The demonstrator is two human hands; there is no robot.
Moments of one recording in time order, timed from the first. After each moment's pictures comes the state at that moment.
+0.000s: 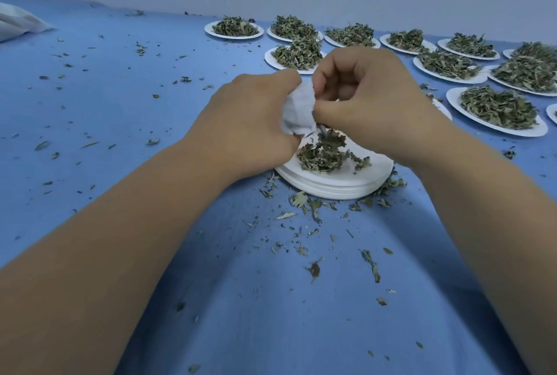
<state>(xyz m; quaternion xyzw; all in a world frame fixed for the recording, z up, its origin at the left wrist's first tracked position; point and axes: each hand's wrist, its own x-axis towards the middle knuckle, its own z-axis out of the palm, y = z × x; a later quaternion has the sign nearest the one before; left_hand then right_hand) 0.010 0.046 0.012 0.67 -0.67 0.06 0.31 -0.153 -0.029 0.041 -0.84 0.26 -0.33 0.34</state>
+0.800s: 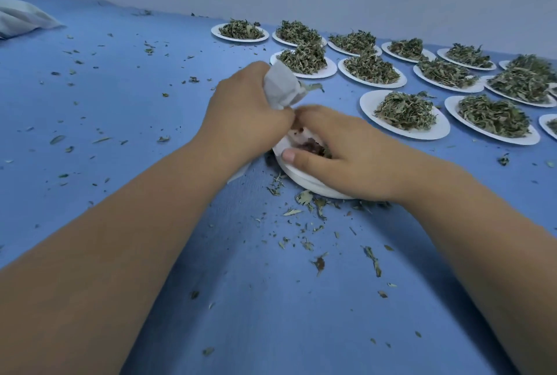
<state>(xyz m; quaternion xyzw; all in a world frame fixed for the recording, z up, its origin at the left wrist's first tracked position) 0.020 0.037 0.010 0.73 -0.52 -0.04 0.45 -0.154 -0.013 0.019 -0.96 0.24 -0.11 0.10</state>
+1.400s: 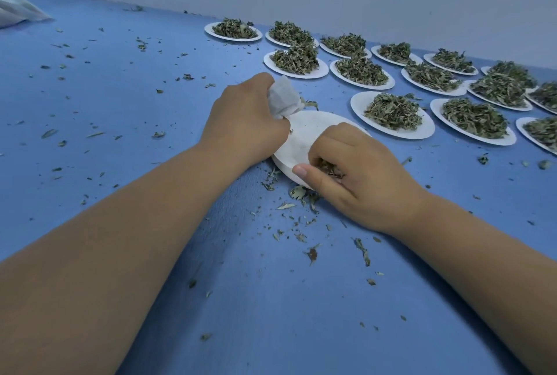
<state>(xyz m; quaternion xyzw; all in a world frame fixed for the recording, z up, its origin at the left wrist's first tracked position) 0.018 0.031 -0.006 0.74 -0.56 0.01 0.38 -0.183 0.005 -0.009 -0.95 0.19 -0.25 0.05</state>
